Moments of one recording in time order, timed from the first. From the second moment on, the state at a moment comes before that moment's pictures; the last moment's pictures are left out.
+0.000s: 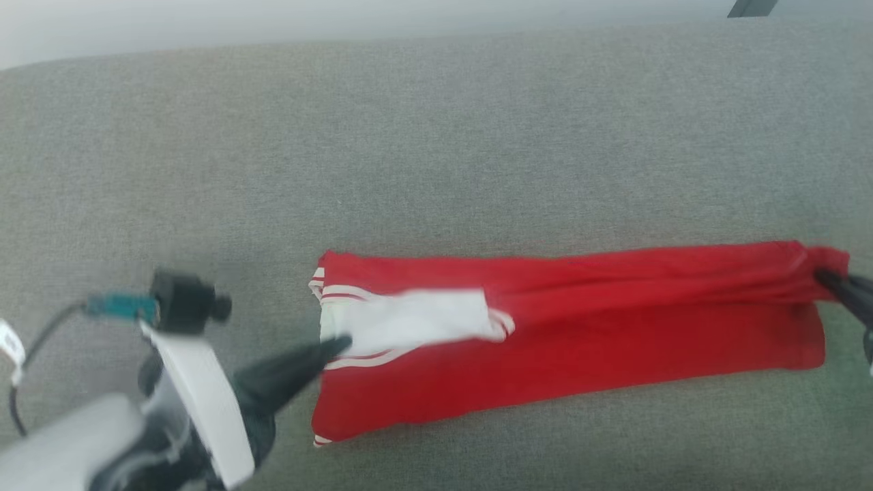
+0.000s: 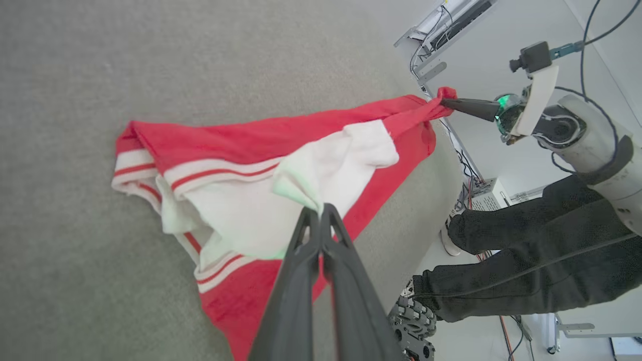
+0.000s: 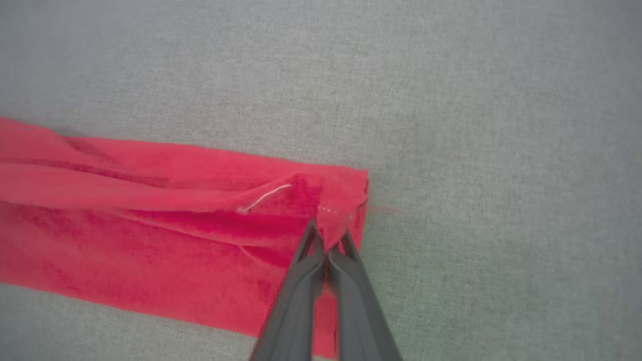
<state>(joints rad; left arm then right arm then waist) -0.60 0.94 -1.04 -0.14 -1.48 -0.13 0.00 -0.33 -0.88 0.36 0.20 1.01 0.13 0.36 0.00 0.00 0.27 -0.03</state>
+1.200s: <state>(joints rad) -0.39 0.54 -0.79 0.28 -1.14 -0.13 -0.26 -0.25 -0.72 0.15 0.40 1.01 0.13 0.47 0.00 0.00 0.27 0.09</state>
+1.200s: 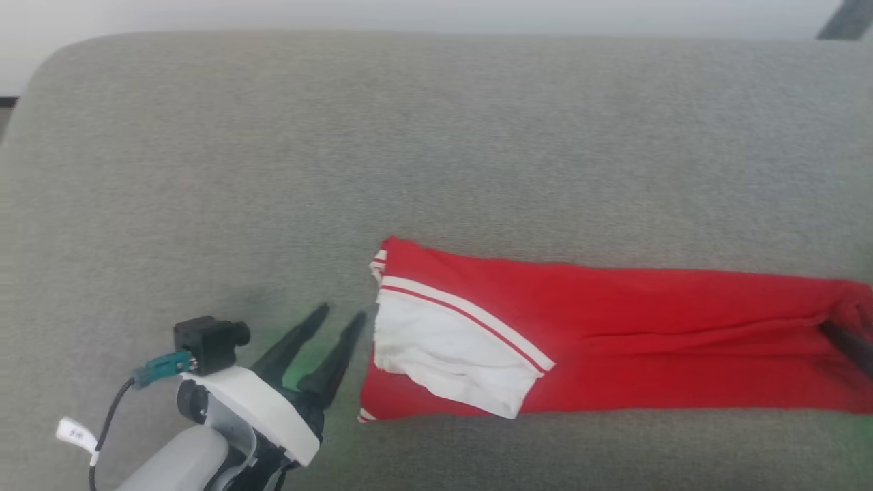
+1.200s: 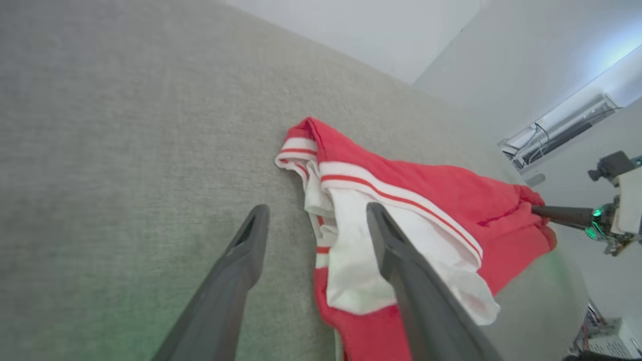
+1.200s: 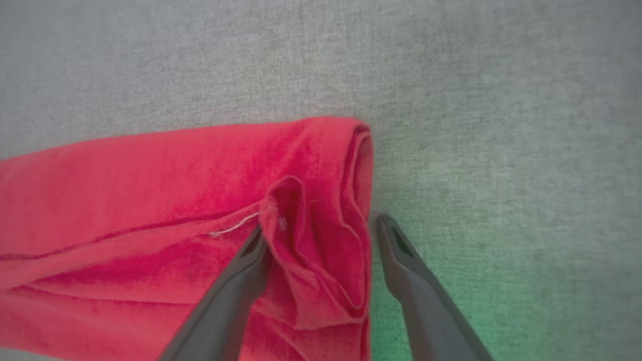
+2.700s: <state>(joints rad) -0.10 0.18 -0.02 0.14 -0.30 -0.13 -0.26 -0.36 -0.72 -0.30 0.77 0.75 0.13 0.31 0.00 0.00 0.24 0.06</state>
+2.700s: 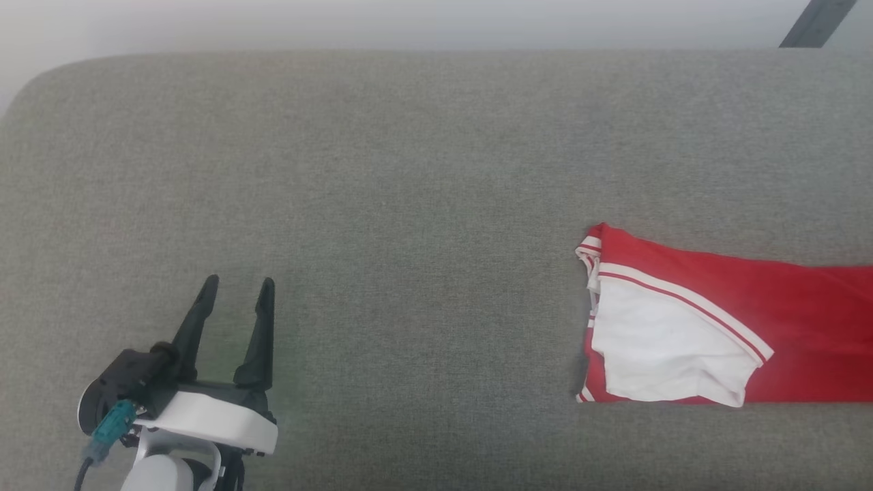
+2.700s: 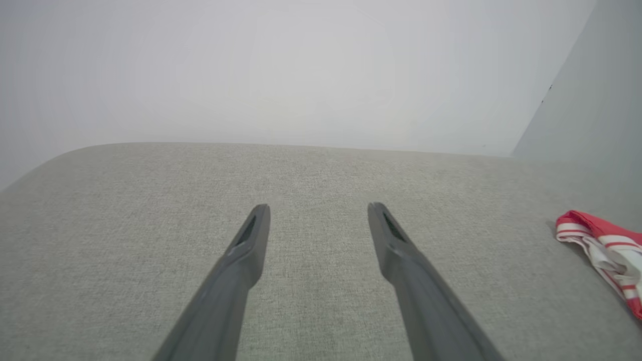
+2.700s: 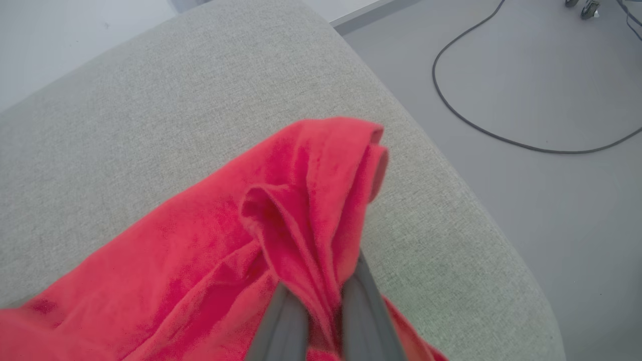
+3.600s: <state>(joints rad) -0.11 0.12 -0.11 0.15 -0.29 -0.13 -0.26 -0.28 -0.50 0.25 0.06 0.73 0.13 0.63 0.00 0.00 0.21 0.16</state>
